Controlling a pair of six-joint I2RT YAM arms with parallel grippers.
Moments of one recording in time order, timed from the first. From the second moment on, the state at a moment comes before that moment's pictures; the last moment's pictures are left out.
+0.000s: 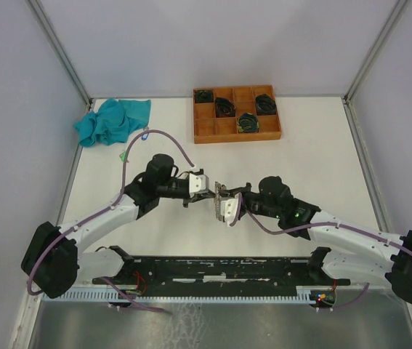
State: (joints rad) left arm -0.64 1.21 0.69 0.03 0.81 0.57; right arm 0.93 1.05 0.59 0.15 -0.28 -0.92
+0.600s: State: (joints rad) left arm -0.72 1.12 0.55 0.25 0.30 0.14; right arm 0.87 1.03 0.59 0.02 -0.10 -0.54
